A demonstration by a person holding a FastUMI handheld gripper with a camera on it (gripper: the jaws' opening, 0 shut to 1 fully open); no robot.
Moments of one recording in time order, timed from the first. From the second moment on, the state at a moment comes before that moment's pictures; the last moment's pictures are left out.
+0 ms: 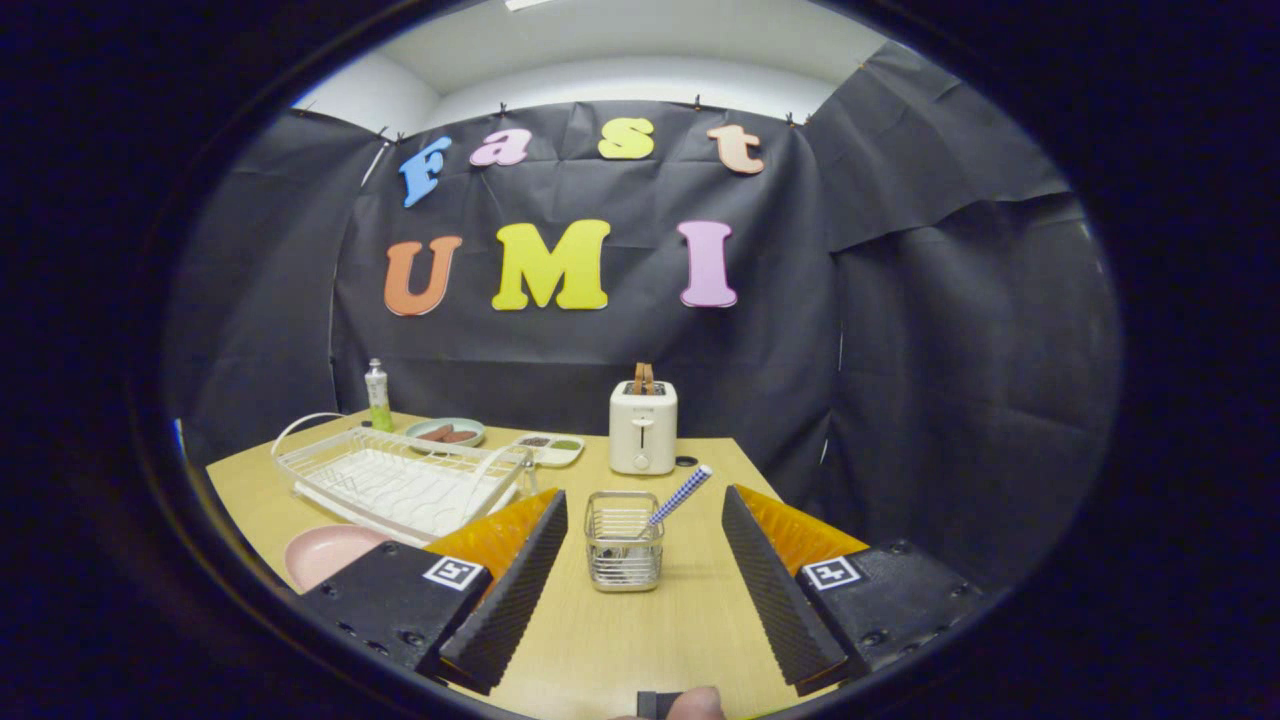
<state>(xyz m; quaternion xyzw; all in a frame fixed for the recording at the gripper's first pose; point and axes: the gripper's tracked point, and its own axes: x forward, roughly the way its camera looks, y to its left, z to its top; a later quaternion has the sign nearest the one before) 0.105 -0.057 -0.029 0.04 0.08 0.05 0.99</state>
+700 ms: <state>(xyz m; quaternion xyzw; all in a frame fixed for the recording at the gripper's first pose) 0.228 -0.069 -0.078 0.09 0.16 0.08 0.98</state>
